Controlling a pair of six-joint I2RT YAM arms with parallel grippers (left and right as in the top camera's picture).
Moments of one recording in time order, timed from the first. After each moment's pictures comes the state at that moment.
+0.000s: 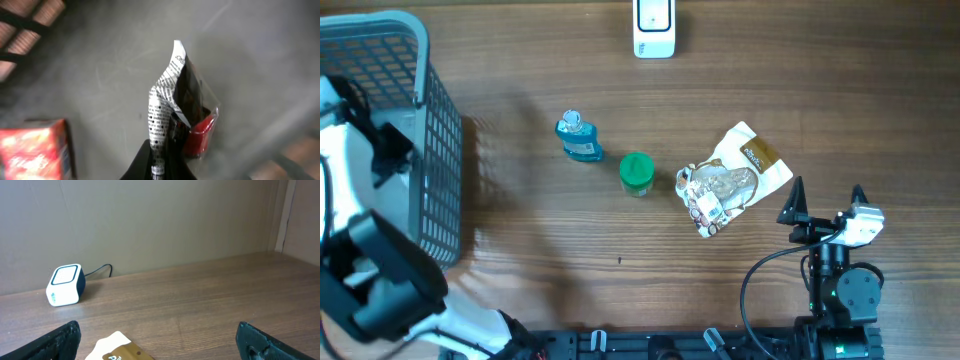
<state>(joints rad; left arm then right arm) 0.55 1.81 1.45 -0.91 -0.14 -0.30 0.05 0.01 0.01 0.02 0.17 0.13</state>
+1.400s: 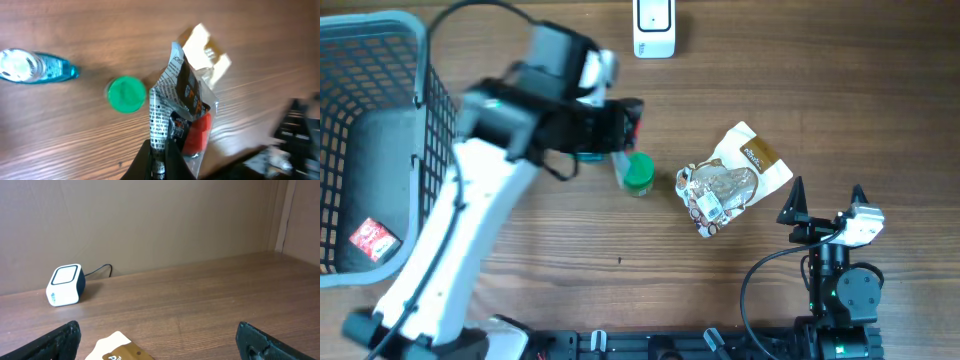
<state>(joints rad) -0.44 1.54 1.73 -1.25 0.25 -0.36 0.05 0.01 0.01 0.02 0.17 0.13</state>
